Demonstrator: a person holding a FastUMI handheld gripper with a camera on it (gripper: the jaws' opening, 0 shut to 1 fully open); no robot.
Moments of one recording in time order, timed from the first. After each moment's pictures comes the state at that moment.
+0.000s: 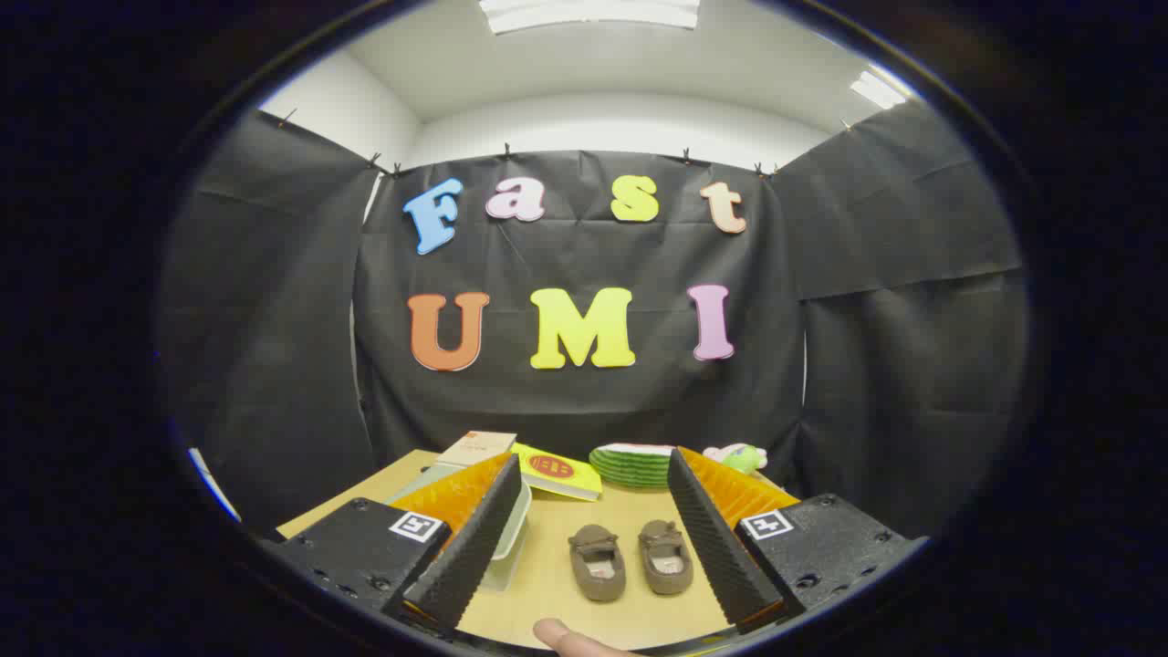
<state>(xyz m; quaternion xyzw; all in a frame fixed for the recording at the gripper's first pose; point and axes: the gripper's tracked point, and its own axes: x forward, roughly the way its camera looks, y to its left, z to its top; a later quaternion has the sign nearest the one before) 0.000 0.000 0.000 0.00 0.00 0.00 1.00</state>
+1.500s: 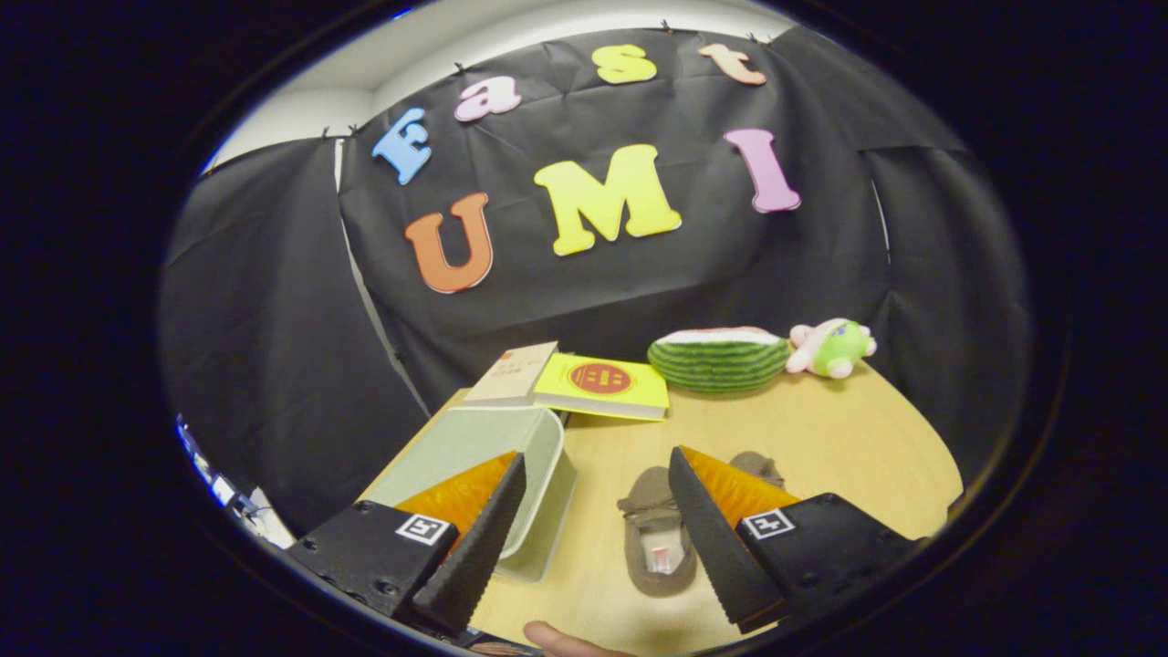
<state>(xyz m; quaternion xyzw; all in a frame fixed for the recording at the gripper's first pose) 0.171 0.016 -0.132 0.12 0.22 0.12 0.96</state>
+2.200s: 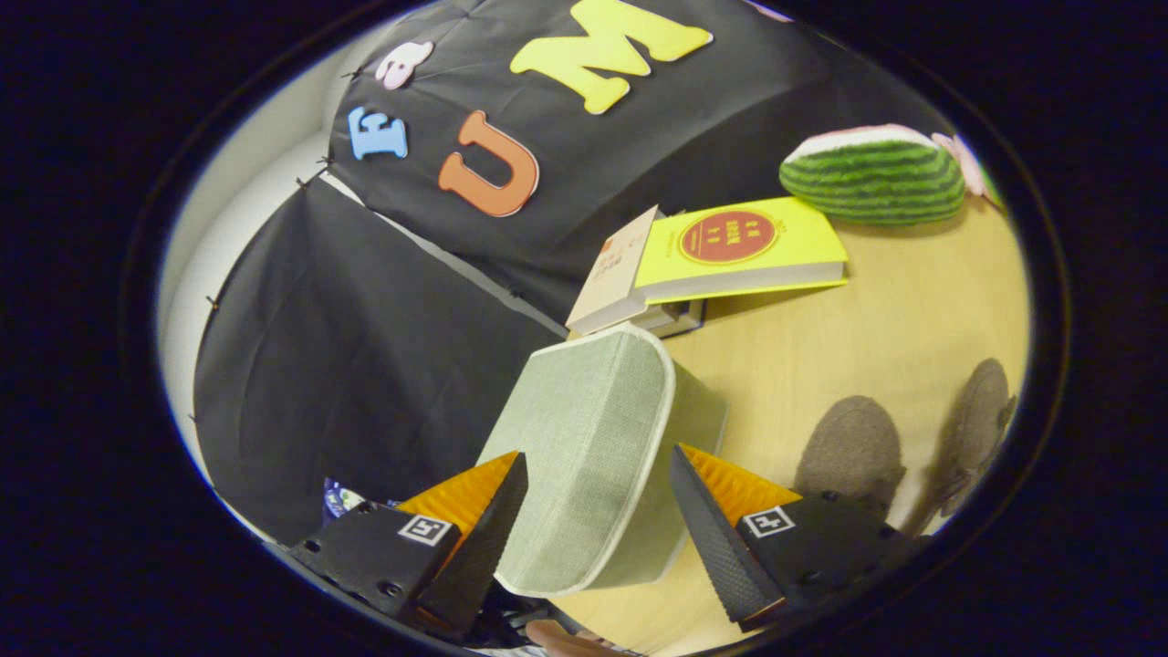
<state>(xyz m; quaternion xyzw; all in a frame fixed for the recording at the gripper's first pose) 0.249 0.113 -0.213 0.31 0.40 0.37 0.78</state>
